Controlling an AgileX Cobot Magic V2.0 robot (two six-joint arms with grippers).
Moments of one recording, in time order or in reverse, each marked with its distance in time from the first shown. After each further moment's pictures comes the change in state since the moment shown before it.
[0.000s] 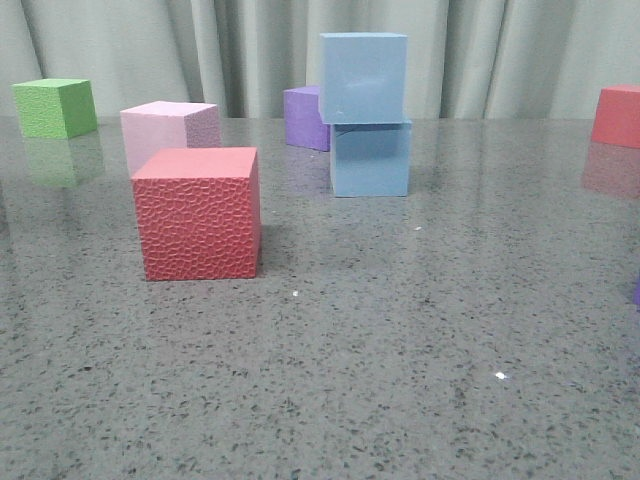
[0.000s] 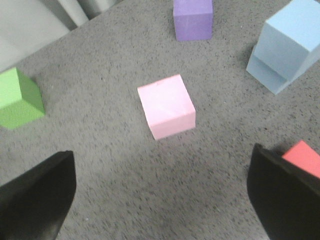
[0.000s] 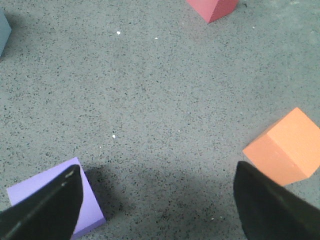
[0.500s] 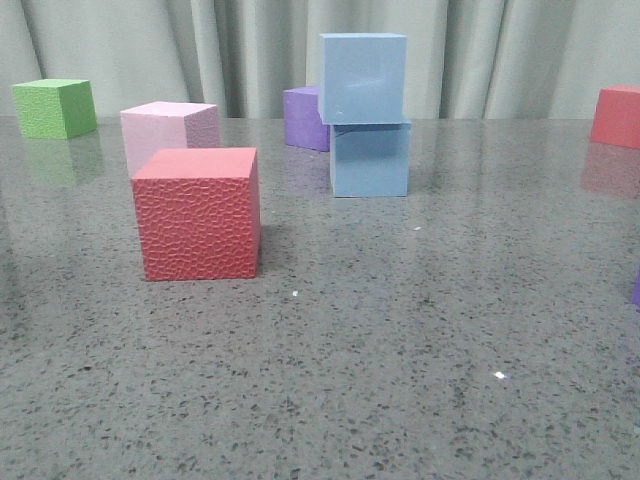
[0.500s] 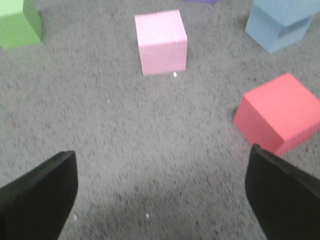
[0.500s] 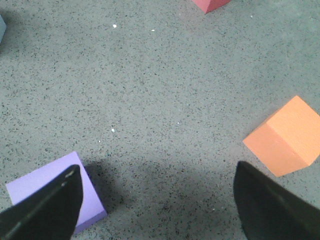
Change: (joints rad) left arm 0.008 -0.480 0.623 0.000 -0.247 -0.132; right arm 0.000 0.000 0.000 0.000 0.025 0.028
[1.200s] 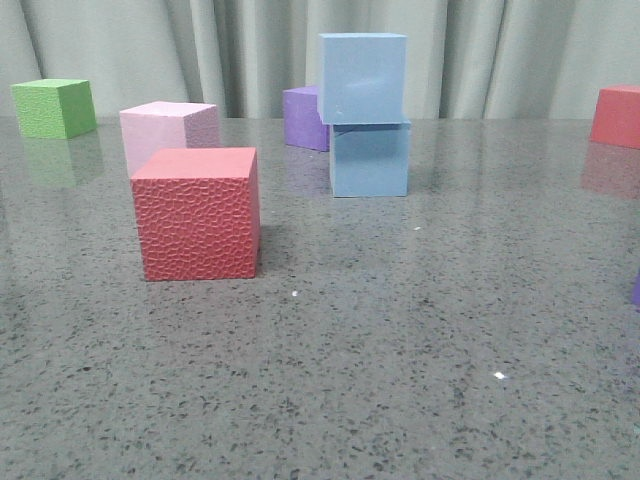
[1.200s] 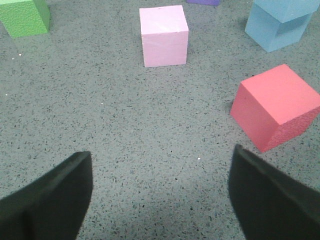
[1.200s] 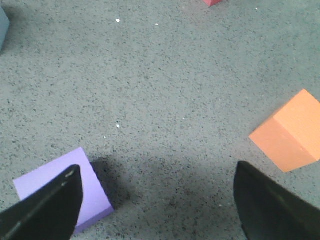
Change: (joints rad) left arm 0.004 -0.139 0.123 -0.004 -0.047 -0.037; right arm 0.000 0.000 0.000 0.021 0.005 0.002
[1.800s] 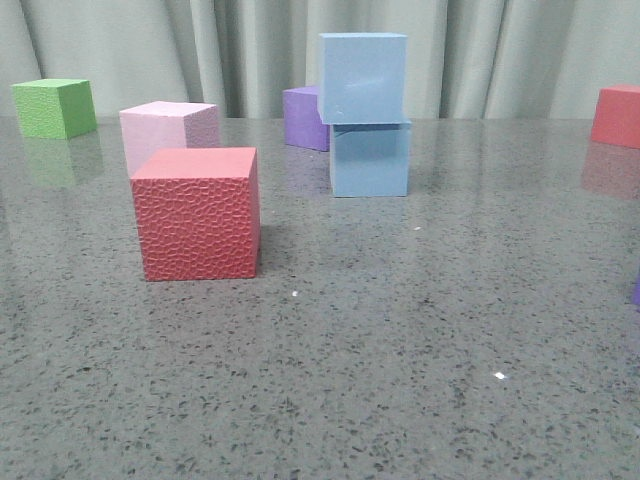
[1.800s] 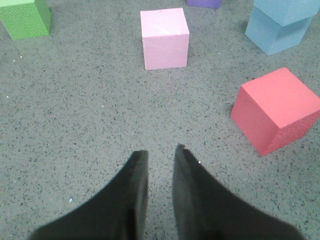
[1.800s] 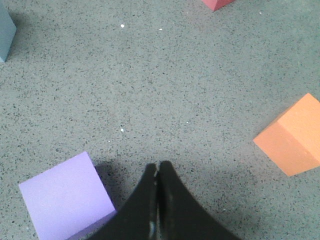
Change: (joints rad) left arm 0.000 0.000 0.000 -0.002 -0.021 -0.002; right arm 0.000 0.000 0.000 0.006 -0.011 0.002
